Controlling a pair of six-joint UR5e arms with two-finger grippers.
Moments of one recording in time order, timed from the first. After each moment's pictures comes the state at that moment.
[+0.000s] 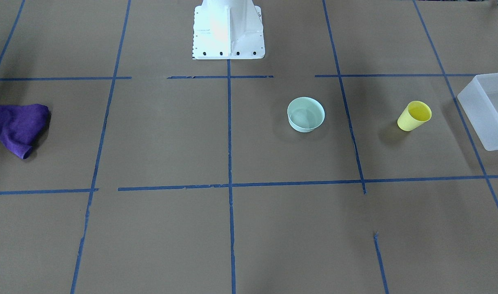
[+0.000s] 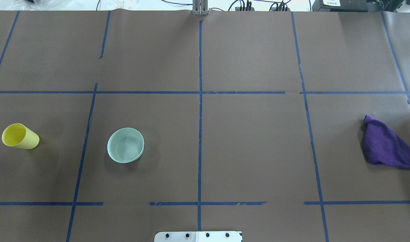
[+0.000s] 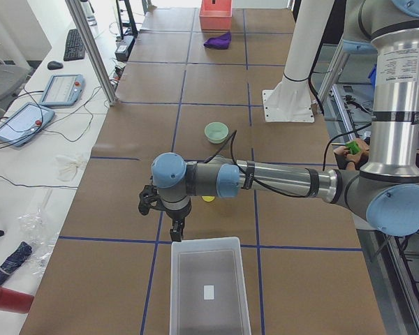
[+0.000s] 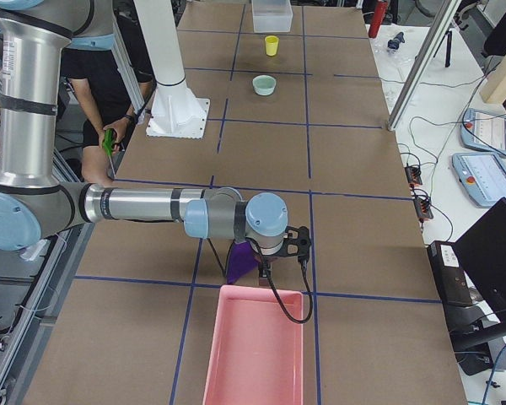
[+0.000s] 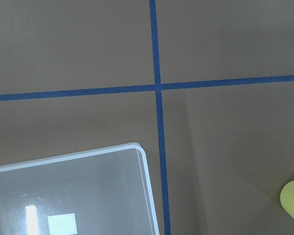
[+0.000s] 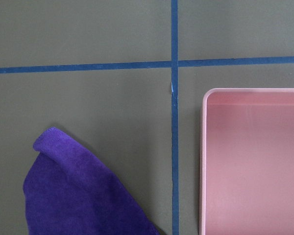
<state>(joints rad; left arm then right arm) -1.57 -1.55 -1.70 -1.48 -2.37 0.06 1.60 -1.73 1.76 -1.59 2.45 0.01</state>
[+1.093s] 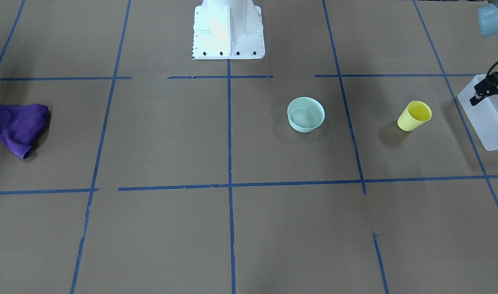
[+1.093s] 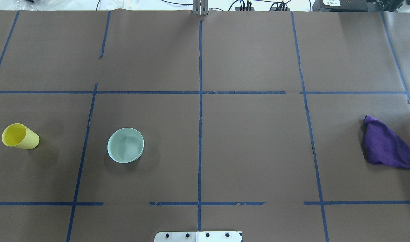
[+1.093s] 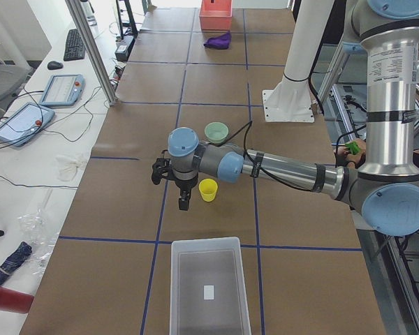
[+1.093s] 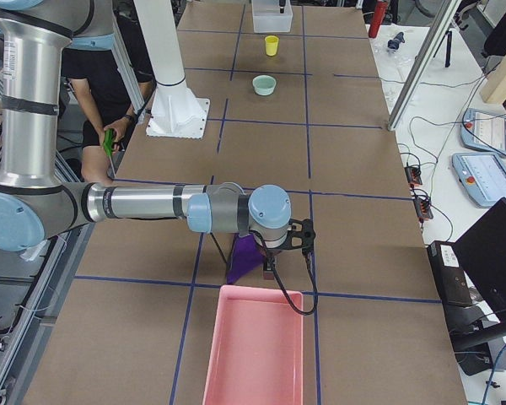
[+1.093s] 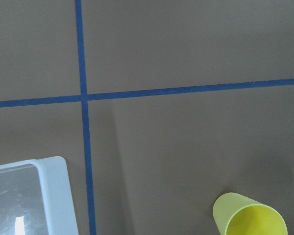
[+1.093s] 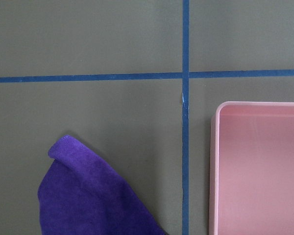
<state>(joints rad) -1.30 -1.41 -1.83 -1.91 -2.36 -0.42 1.60 -1.71 1.78 -1.60 2.46 0.02</state>
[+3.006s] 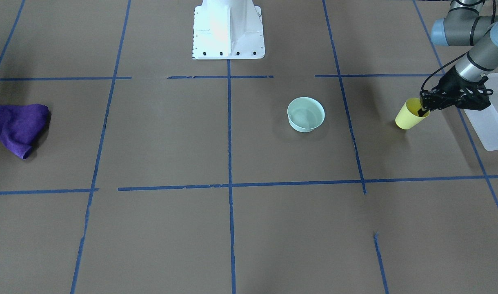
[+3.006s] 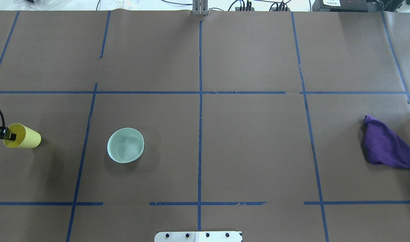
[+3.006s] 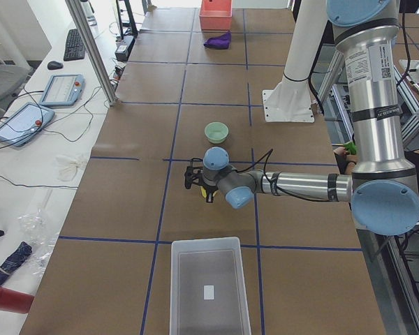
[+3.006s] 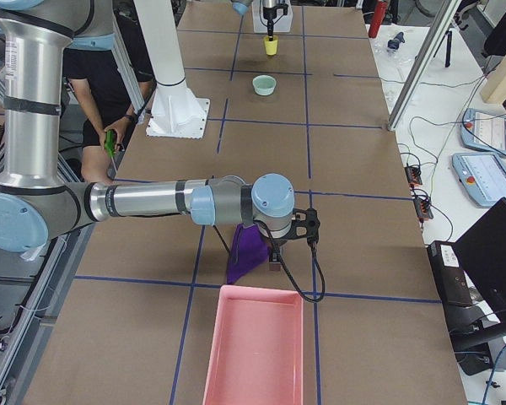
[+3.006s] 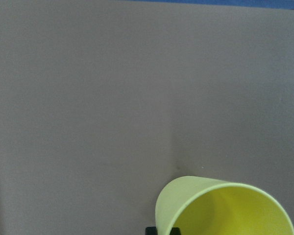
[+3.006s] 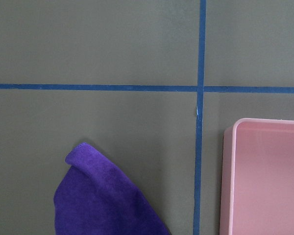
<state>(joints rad) -0.97 -1.37 -1.72 -2.37 -2.21 -0.88 1.60 -1.70 1.81 -1.60 2.48 0.03</state>
